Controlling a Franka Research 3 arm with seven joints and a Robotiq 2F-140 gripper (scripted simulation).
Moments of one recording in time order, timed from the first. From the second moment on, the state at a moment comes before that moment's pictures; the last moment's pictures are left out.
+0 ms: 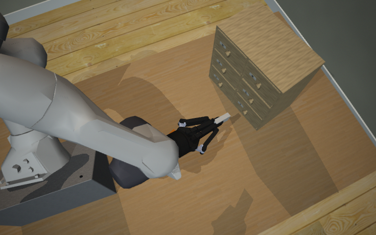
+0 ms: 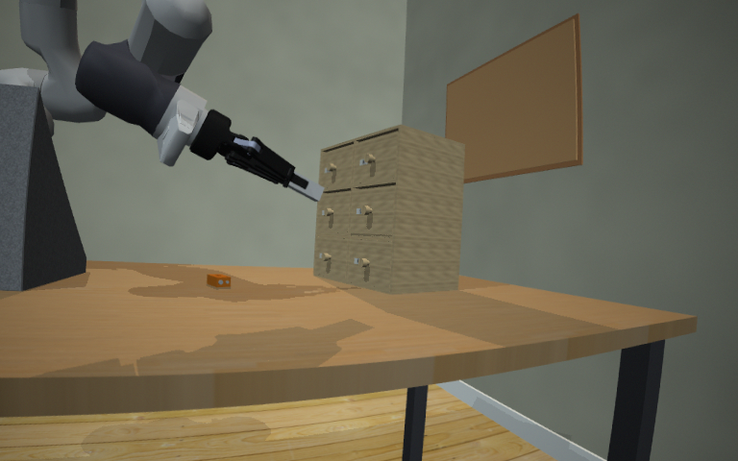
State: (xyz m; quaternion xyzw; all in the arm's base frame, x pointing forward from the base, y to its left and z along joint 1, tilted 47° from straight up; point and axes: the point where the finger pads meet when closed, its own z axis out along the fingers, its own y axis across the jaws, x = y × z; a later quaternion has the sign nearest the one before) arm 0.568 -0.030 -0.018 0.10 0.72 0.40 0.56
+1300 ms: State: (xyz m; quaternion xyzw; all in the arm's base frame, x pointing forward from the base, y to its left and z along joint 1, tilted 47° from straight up) arm 0.540 -0.063 0.002 -0.02 0.81 0.38 0.45
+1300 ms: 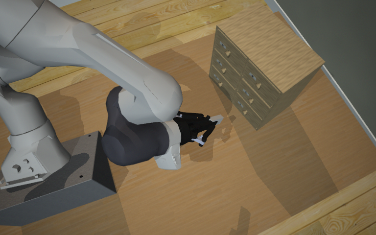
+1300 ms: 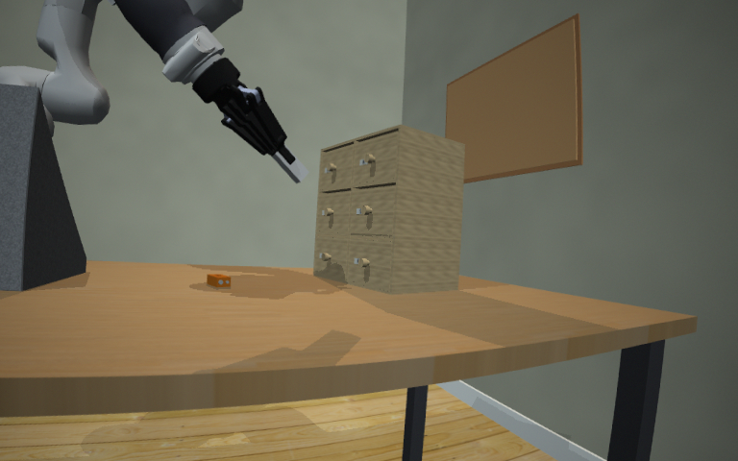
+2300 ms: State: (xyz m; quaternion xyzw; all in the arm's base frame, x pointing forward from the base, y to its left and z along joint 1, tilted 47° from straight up) arm 0.490 -0.133 0.027 -0.19 0.90 0.36 0.15
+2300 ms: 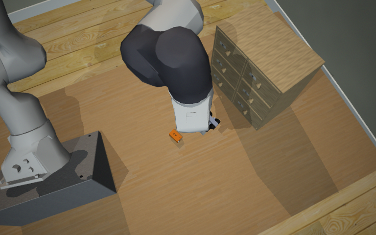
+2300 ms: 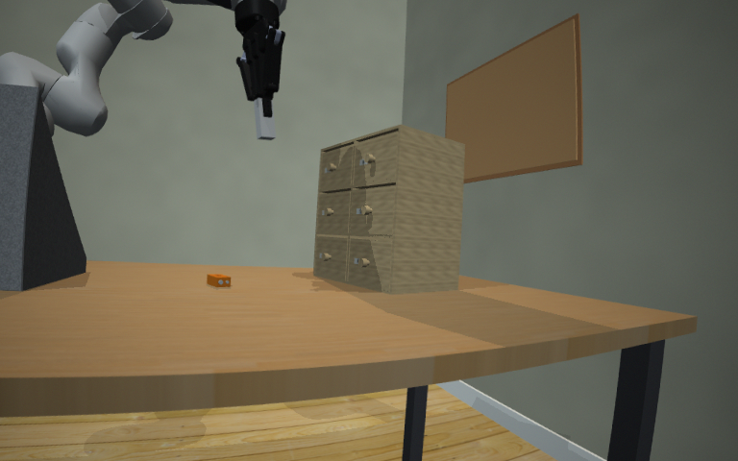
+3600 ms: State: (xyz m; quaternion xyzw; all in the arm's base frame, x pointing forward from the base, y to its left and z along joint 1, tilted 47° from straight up) arm 0.473 -0.126 0.032 -0.16 0.91 0.39 0.05
